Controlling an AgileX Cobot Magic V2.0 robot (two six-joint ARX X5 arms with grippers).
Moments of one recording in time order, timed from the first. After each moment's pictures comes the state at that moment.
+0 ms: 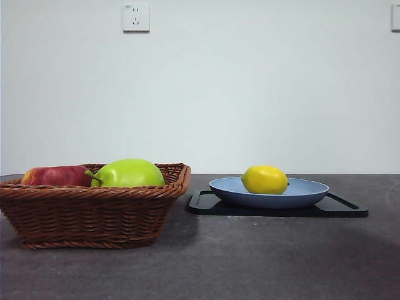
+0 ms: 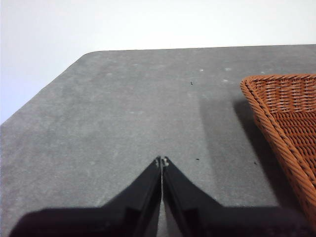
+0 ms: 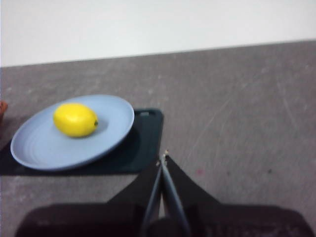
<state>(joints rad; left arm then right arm) 0.02 0.01 0.02 -0.18 -0.10 0.01 0.07 0.11 0.10 -0.16 -0.01 0.07</state>
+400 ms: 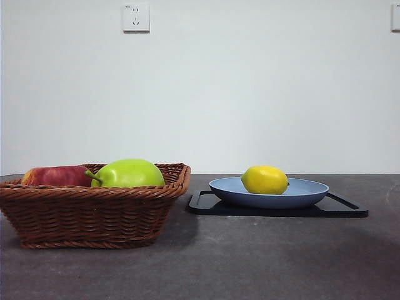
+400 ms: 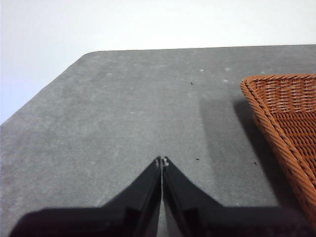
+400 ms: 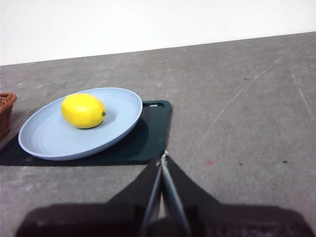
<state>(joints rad) 0.02 0.01 0.02 -0.18 -0.10 0.01 0.05 0.03 0.02 -0.15 -0.05 0.08</state>
